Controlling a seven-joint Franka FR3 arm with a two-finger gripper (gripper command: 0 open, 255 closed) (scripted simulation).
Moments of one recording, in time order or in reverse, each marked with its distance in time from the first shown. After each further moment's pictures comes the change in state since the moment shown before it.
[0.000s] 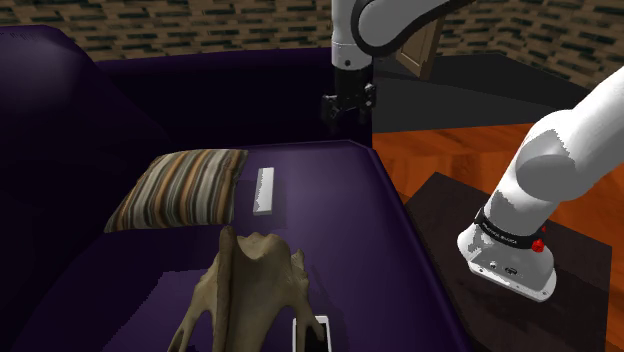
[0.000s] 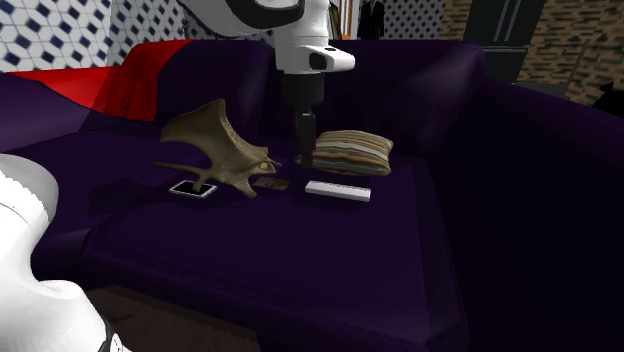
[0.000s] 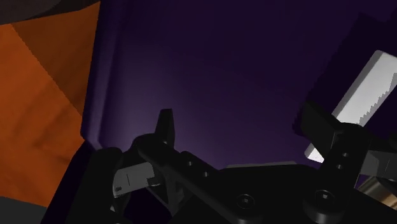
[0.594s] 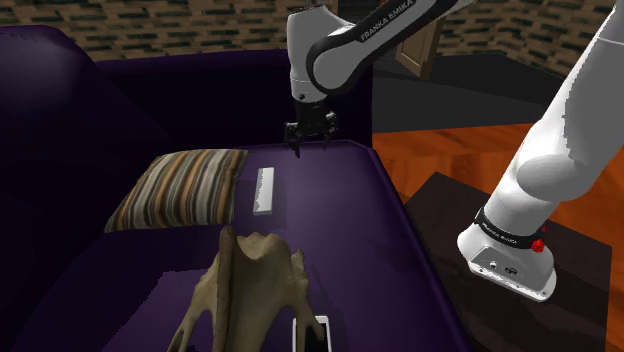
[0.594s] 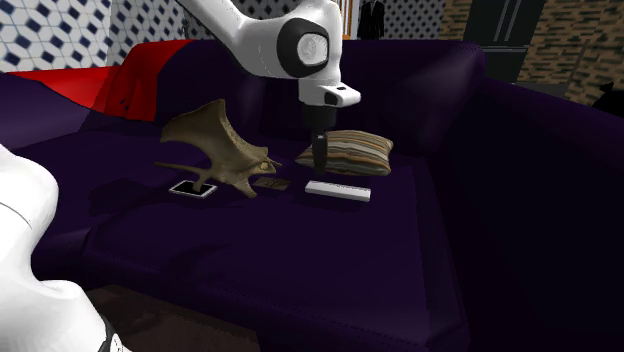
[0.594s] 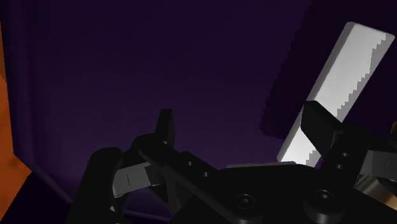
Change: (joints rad) arm 0.004 0.347 0.097 0.164 -0.077 0.176 0.238
